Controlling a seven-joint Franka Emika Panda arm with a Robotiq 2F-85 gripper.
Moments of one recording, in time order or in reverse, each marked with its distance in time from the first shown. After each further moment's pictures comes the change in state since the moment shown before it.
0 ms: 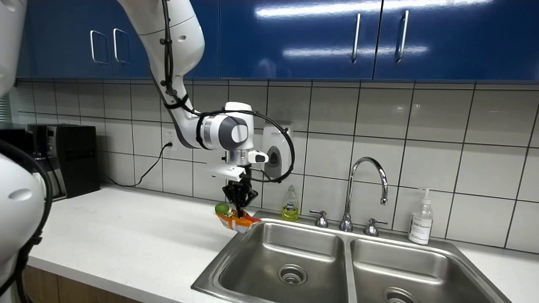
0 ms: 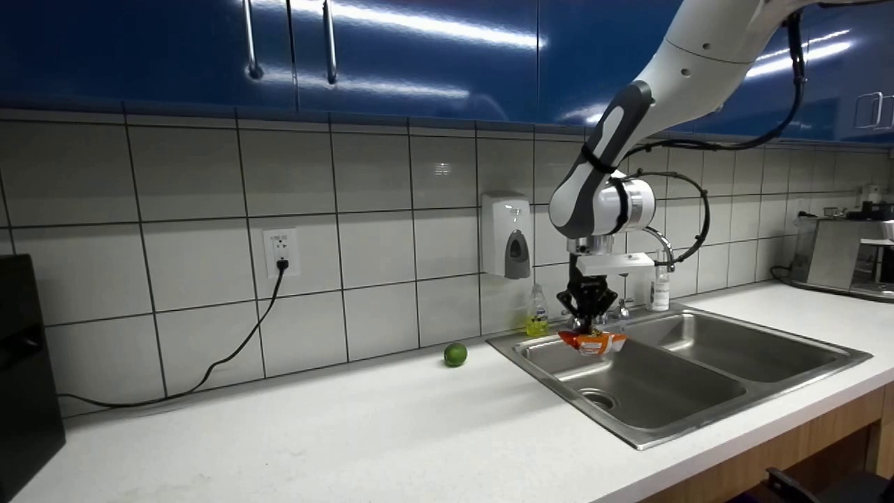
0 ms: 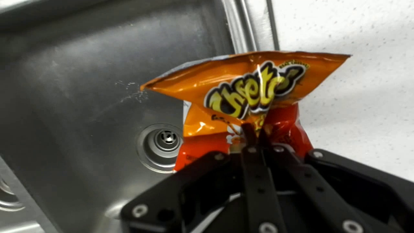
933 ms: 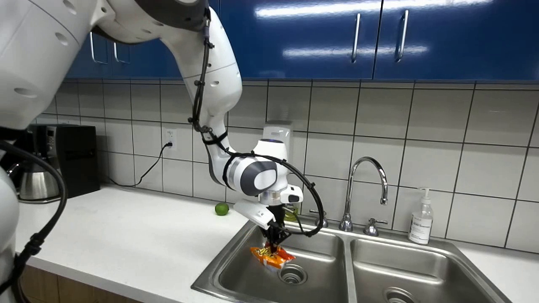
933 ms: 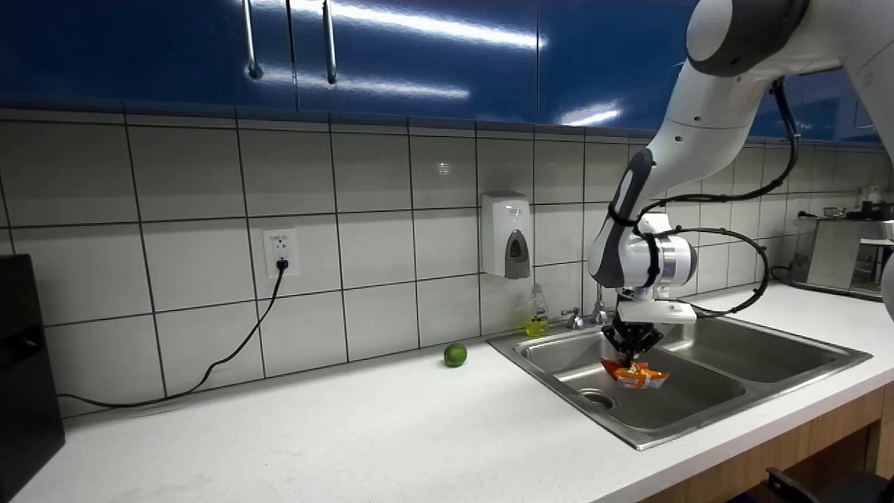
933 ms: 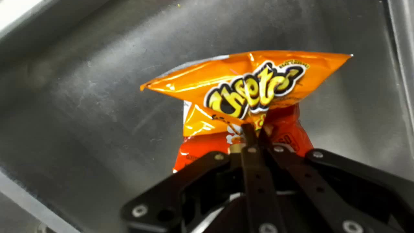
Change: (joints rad) arm -0.172 0.257 -0.021 0.032 0.172 0.291 -0.094
